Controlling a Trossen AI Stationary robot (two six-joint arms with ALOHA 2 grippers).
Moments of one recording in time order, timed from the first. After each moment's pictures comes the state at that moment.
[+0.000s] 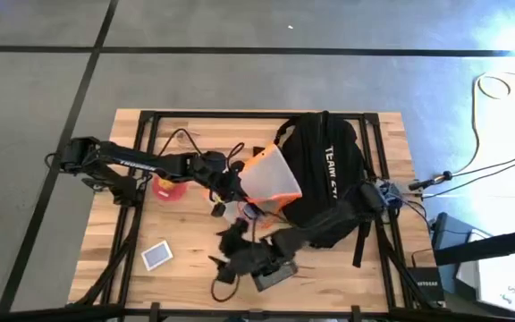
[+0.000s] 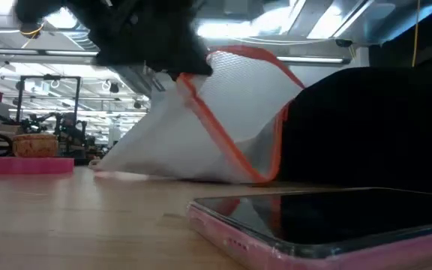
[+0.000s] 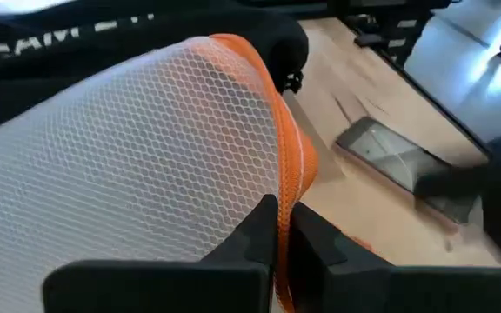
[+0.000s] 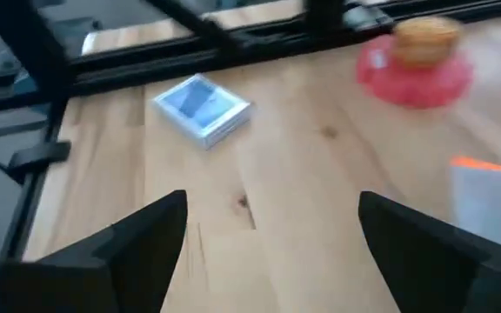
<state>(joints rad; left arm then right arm) 0.06 1.46 0.81 0.15 0.33 0.17 0.44 2.27 1.73 -0.03 0.52 0.45</state>
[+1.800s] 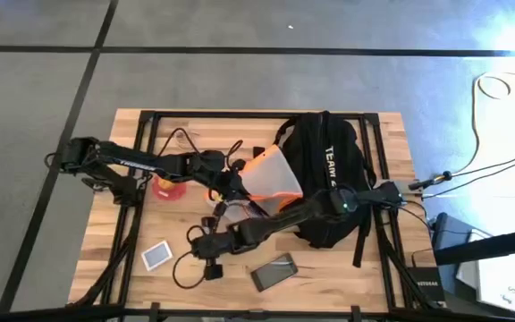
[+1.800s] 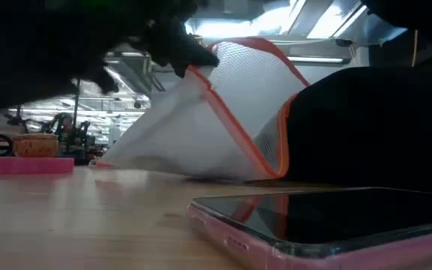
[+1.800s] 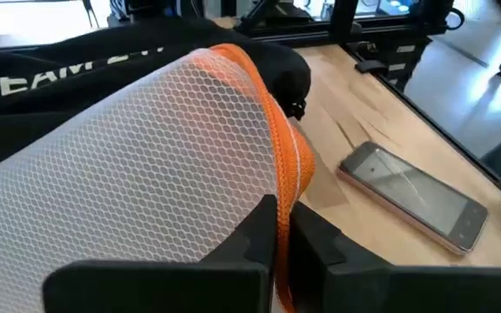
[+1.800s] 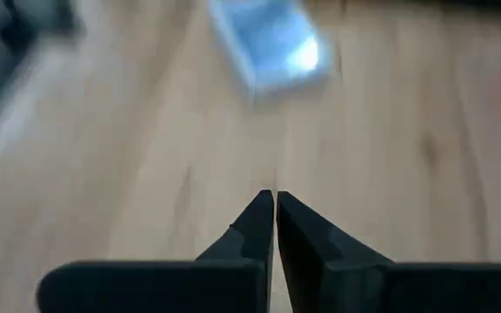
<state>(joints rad) 0.06 1.46 0.81 0.22 0.33 0.16 0.32 2.62 2.34 -0.49 0.14 0.10</state>
